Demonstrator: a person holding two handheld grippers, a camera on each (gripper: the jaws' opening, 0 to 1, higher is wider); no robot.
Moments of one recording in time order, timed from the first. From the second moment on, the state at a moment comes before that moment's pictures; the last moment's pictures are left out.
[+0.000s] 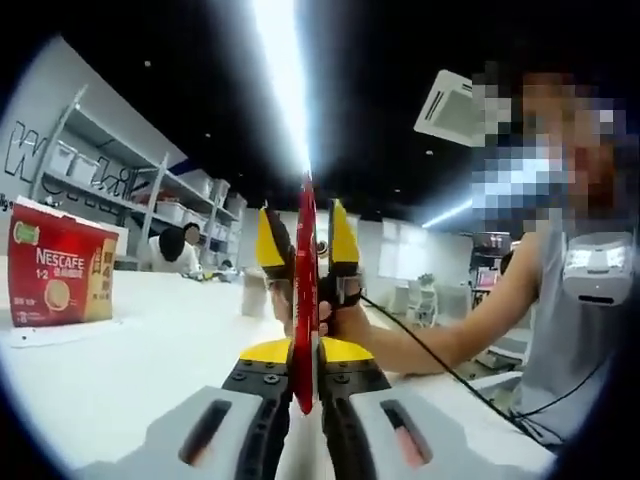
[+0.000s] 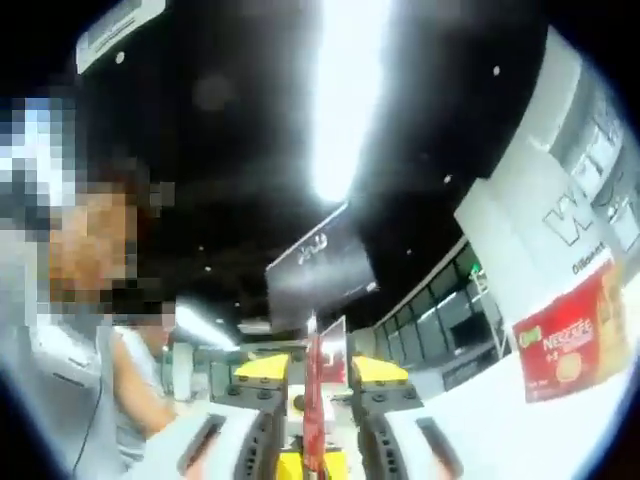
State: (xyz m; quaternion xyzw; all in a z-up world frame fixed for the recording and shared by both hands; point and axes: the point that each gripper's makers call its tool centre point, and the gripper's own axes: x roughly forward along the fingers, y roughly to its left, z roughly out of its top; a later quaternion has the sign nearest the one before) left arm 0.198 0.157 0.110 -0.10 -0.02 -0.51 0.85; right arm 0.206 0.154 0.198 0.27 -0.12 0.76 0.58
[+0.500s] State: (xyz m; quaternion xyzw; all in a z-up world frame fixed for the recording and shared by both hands) left arm 0.206 0.160 0.094 -0.06 0.01 -0.49 0.87; right arm 0.208 0.158 0.192 0.24 -0.08 0.76 0.60
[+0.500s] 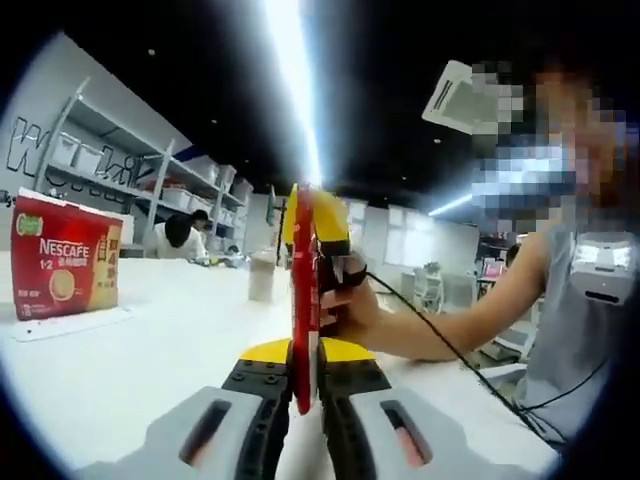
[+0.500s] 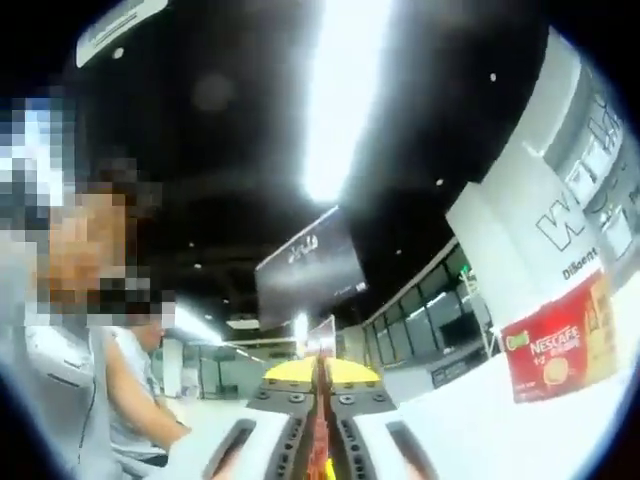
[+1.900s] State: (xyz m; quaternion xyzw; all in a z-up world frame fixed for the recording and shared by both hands) left arm 0.202 0.171 0.096 -0.08 0.03 -0.49 0.87; right arm 0.208 0.178 0.162 0.18 -0.05 0.76 0.62
